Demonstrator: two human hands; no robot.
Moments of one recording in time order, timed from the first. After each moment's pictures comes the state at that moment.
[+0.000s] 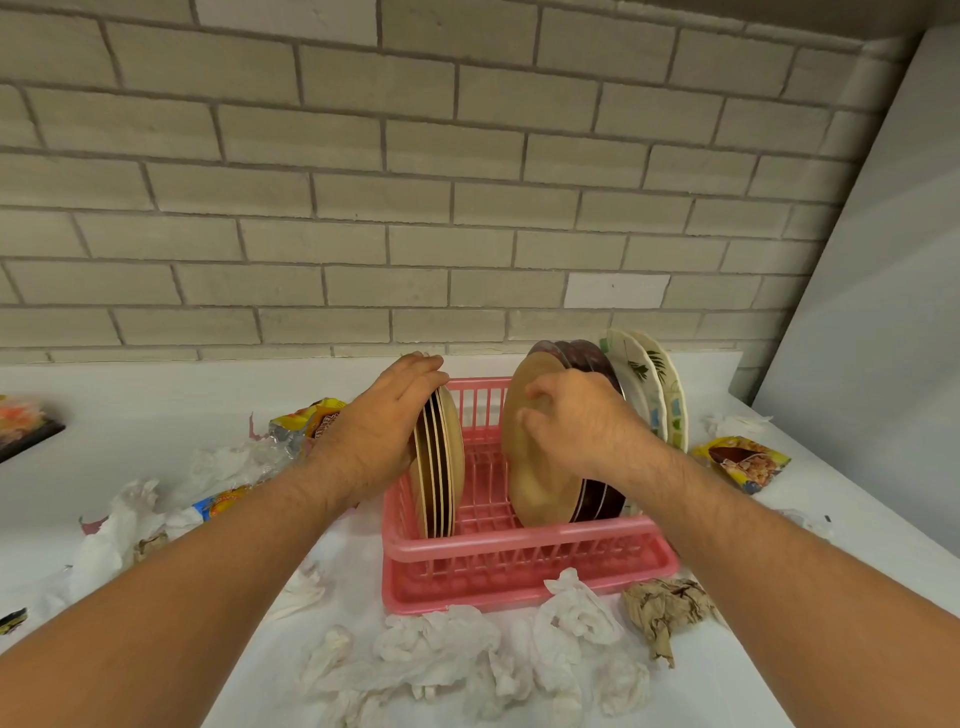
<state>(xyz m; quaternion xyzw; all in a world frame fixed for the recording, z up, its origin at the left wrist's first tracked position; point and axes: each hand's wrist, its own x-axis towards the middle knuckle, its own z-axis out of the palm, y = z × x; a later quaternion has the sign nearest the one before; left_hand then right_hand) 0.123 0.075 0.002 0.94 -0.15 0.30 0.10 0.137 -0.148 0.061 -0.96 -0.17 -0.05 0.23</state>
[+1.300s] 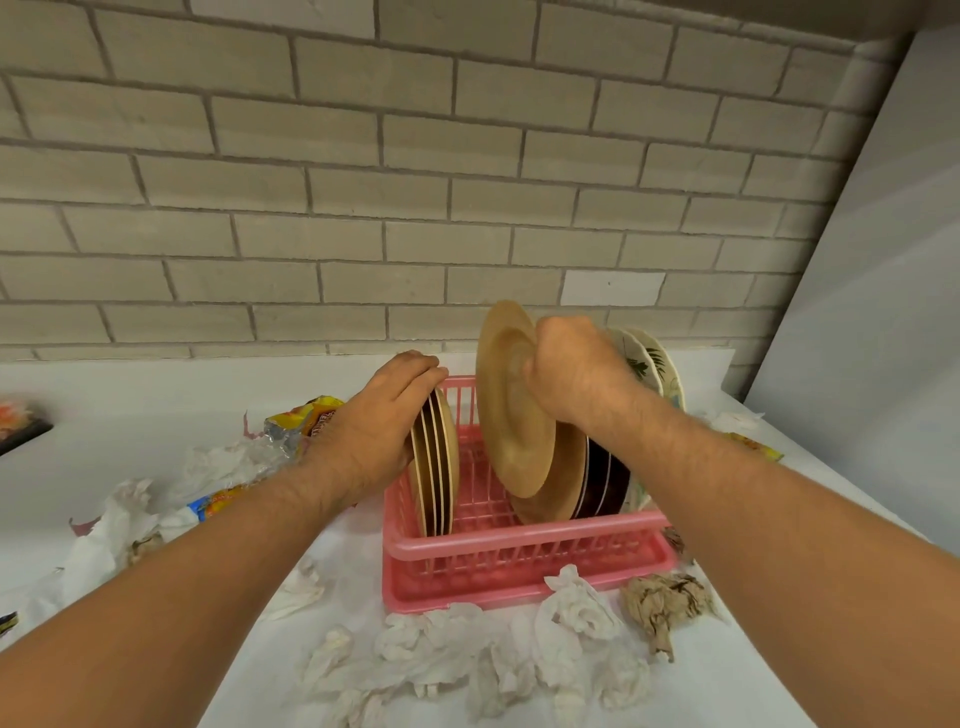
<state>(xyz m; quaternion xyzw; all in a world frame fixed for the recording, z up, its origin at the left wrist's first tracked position) 0.120 0.081 0.001 0.93 -0.18 0.31 0.07 0.138 -0.117 0.105 -0.99 -0.10 -0.10 0.10</state>
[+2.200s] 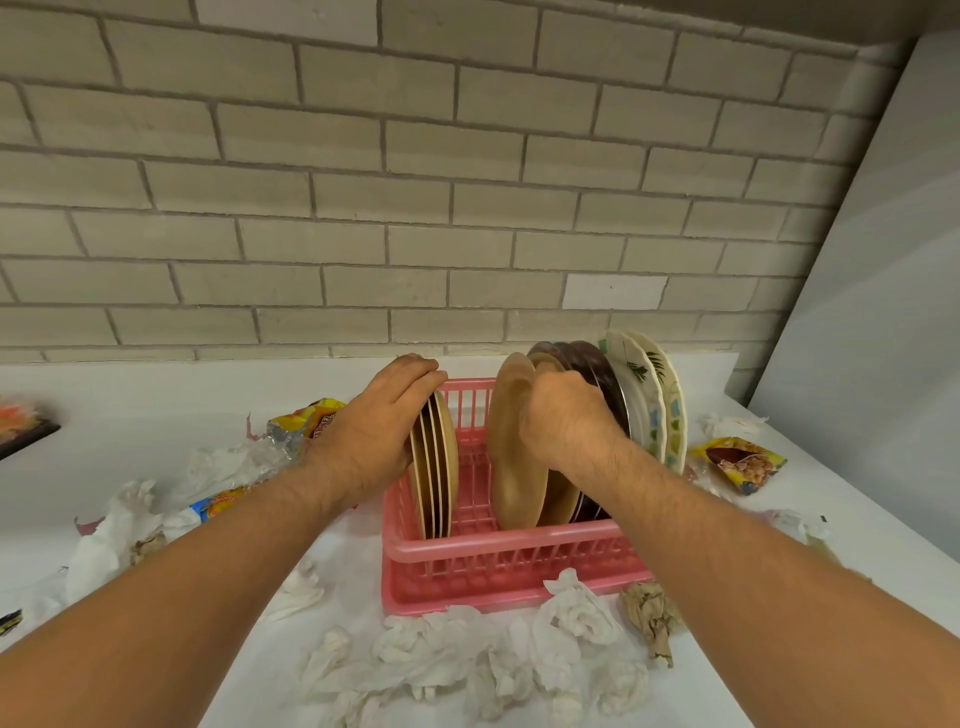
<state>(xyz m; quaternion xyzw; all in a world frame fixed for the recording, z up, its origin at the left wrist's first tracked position) 0.116 0.077 0.005 0.94 -0.16 0.30 0.07 0.133 -0.116 0.070 -0.99 -0.08 -0.04 0.10</state>
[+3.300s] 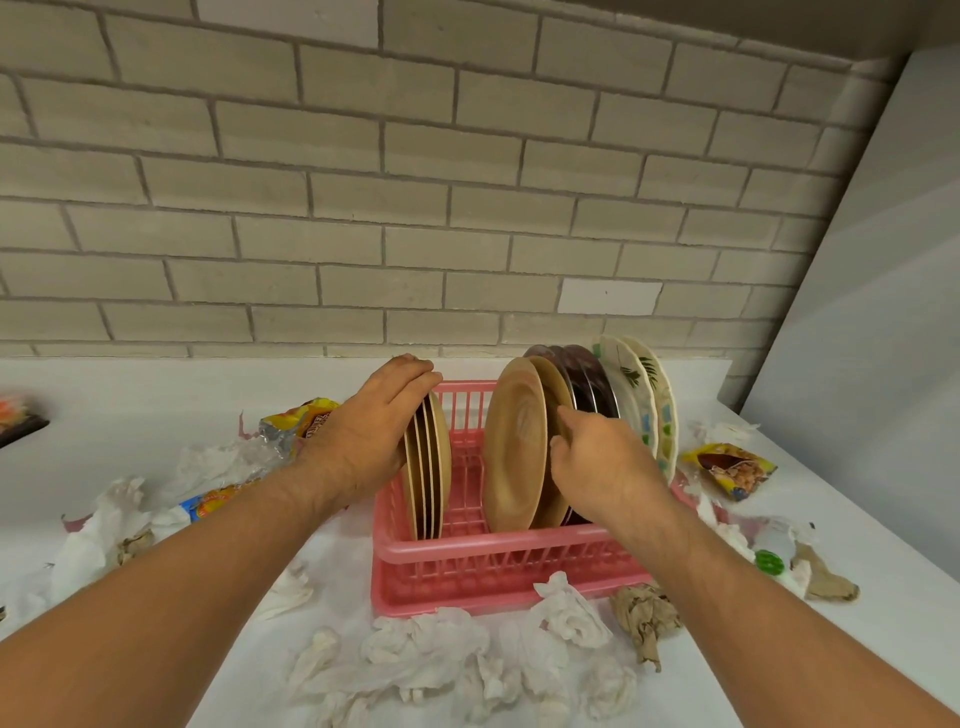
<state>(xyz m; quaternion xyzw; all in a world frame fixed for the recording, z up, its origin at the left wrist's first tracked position) 0.117 0.076 0.002 0.94 -0.15 0.29 0.08 0.117 -0.163 0.039 -0.97 -0.09 -0.07 0.20</state>
